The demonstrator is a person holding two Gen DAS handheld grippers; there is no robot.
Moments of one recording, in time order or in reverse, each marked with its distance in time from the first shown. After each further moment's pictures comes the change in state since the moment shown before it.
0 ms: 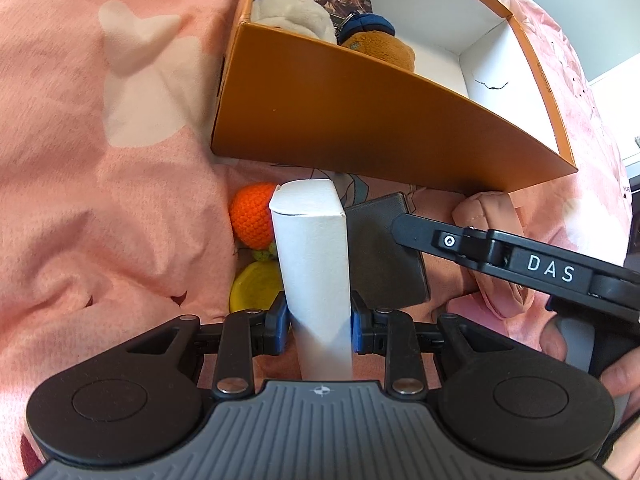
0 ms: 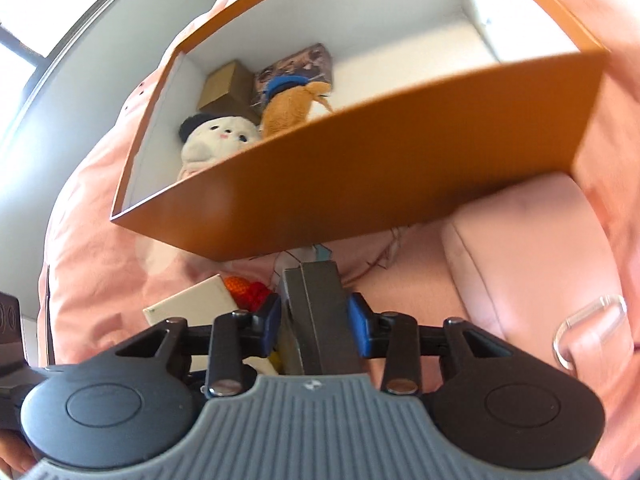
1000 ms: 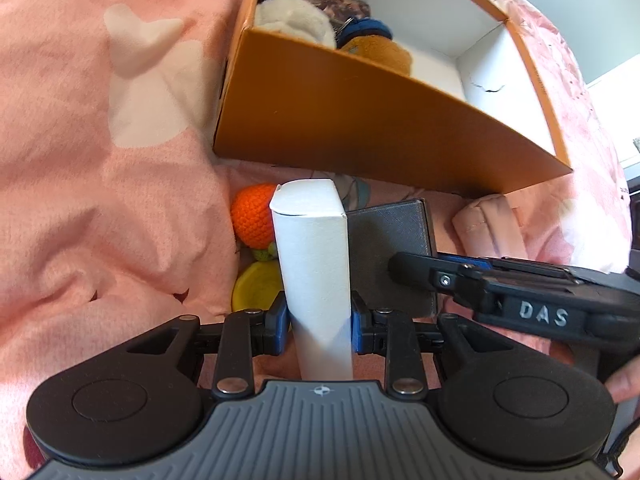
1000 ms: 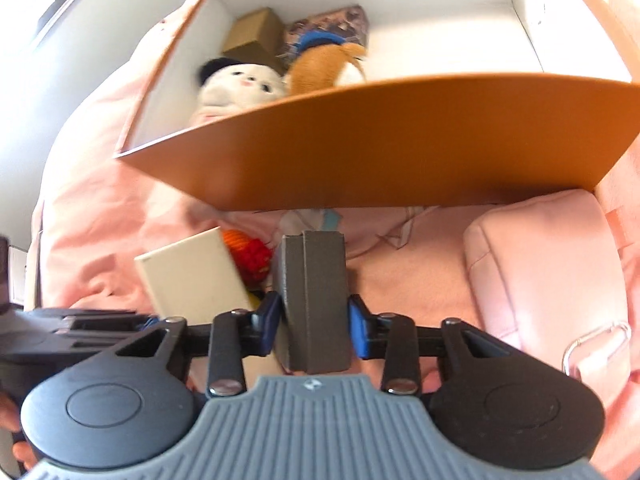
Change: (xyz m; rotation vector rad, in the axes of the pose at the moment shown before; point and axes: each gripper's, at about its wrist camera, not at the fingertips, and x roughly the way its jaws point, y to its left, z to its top) left arm -0.011 0.003 -0.003 0.007 -0.017 -0.009; right arm 0.003 0.012 0.001 -0.151 0.123 -0.024
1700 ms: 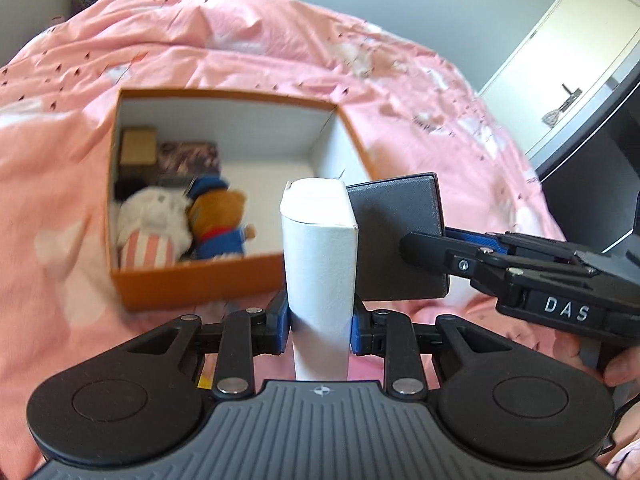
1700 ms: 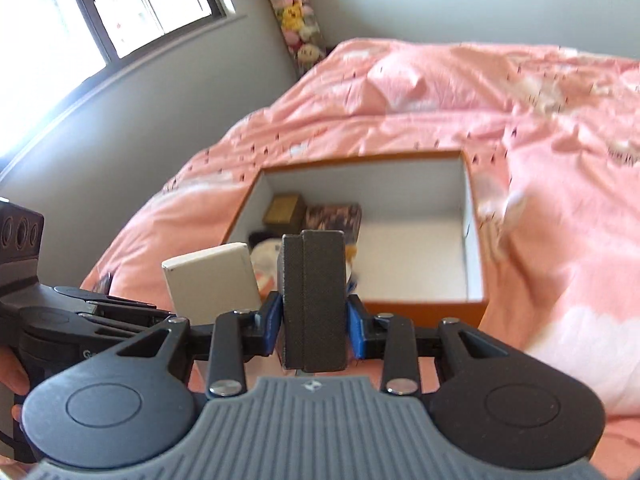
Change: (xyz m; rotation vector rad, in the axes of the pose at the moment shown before) left arm -0.088 -0.099 0.038 0.279 -0.217 -0.160; right arm -0.163 0.031 0.002 -0.153 -0.415 -0.084
